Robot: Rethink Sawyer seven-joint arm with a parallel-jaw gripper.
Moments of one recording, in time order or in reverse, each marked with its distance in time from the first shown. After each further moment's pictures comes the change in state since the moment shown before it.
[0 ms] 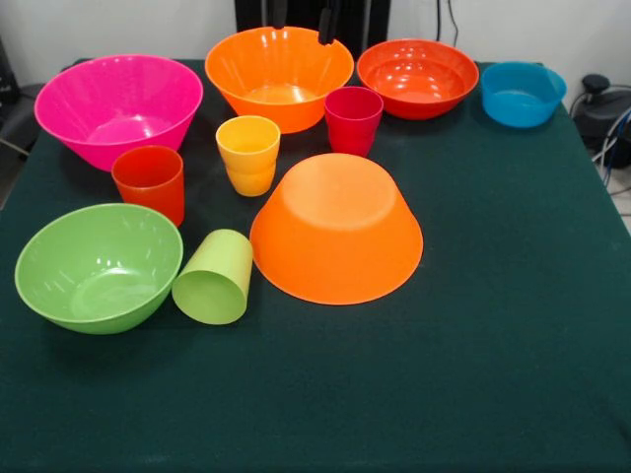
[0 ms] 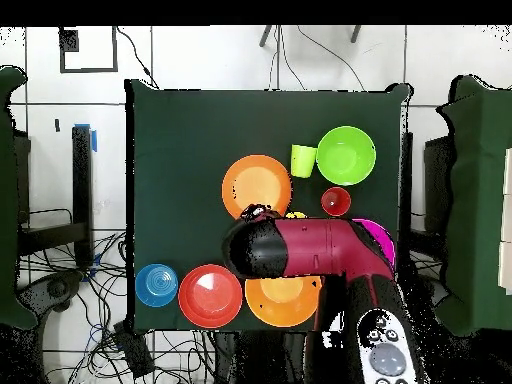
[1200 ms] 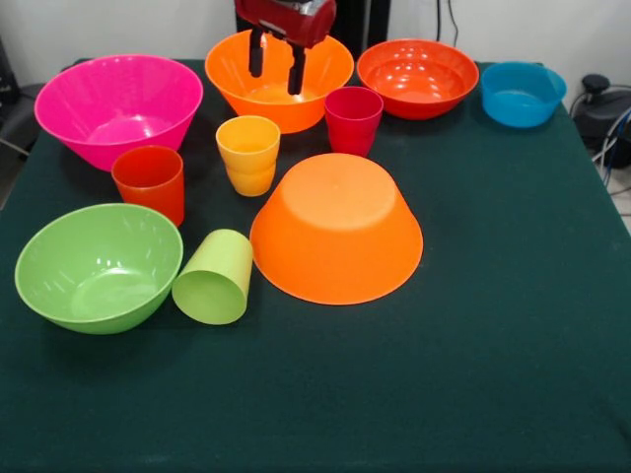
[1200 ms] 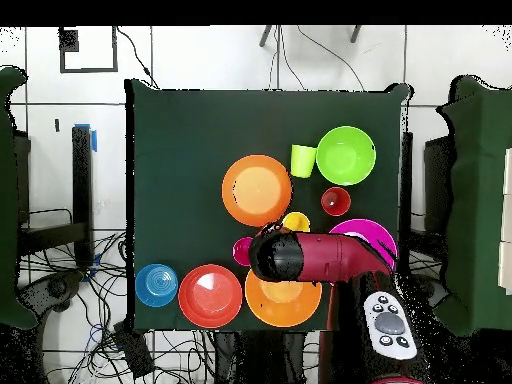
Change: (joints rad) arm 0.013 0.202 -0.129 0.005 0.023 -0.128 0.012
